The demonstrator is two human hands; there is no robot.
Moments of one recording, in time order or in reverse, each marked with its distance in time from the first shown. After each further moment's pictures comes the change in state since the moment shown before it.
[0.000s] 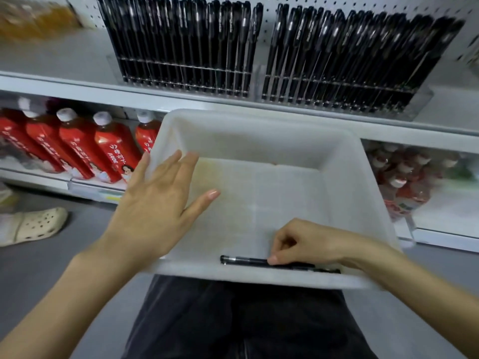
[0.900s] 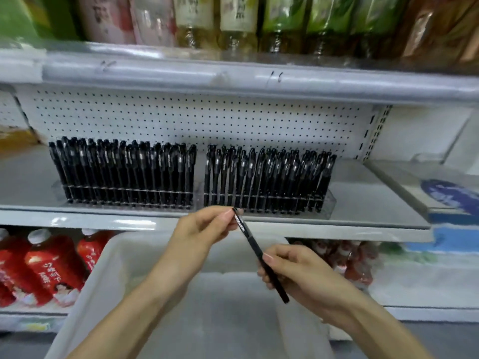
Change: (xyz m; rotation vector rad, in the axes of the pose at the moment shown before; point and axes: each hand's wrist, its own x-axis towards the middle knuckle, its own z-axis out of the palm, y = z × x) left_hand 0.118 0.110 -0.046 -1.493 0.028 -0.055; right_hand -0.056 -0.015 -0.097 0.916 0.498 -0.304
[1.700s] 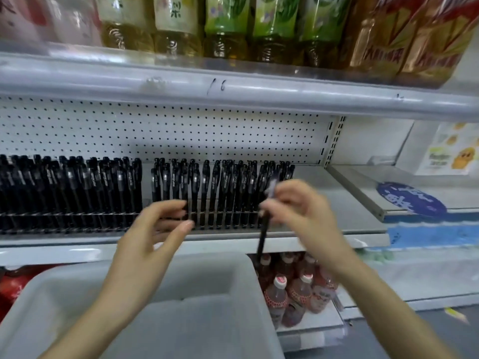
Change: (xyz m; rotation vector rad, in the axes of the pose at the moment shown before) left_hand 0.040 -0.008 0.010 0.338 0.096 0.312; right_hand 0.014 -0.073 -0.064 -0.386 0.367 -0.564
